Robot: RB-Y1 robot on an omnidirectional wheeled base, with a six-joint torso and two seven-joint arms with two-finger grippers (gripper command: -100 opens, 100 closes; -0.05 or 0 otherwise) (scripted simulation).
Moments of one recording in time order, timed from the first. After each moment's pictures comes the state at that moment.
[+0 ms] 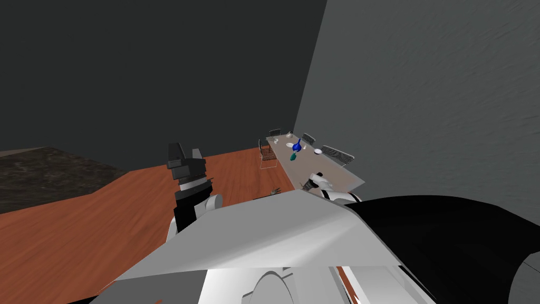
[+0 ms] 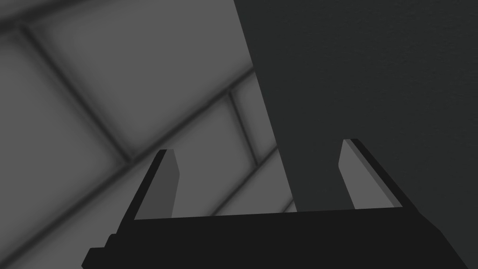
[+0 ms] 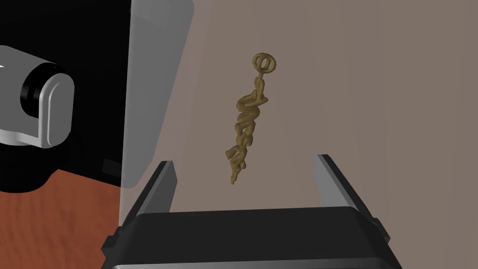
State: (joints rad) left arm 0.47 -0.04 0.07 -2.39 -0.07 -0.40 -0.09; right arm -0.15 -0.47 -0.39 -0.61 -0.54 0.94 -0.38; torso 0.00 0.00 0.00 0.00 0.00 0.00
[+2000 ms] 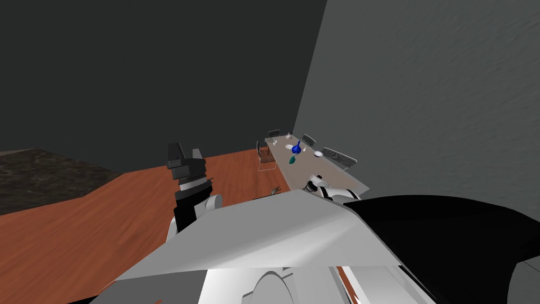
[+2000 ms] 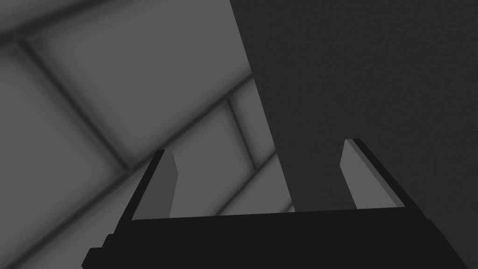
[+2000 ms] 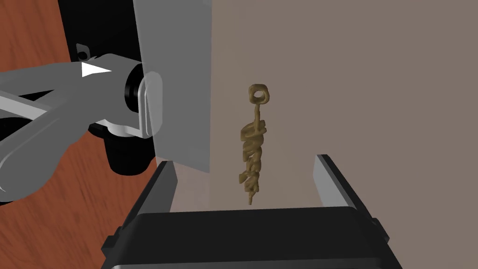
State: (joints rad) left arm 0.47 -0.04 0.07 -2.39 -0.07 -0.40 -0.09; right arm -0.21 -0.48 -0.40 -0.43 -0.63 1.08 -0.47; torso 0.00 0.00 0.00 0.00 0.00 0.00
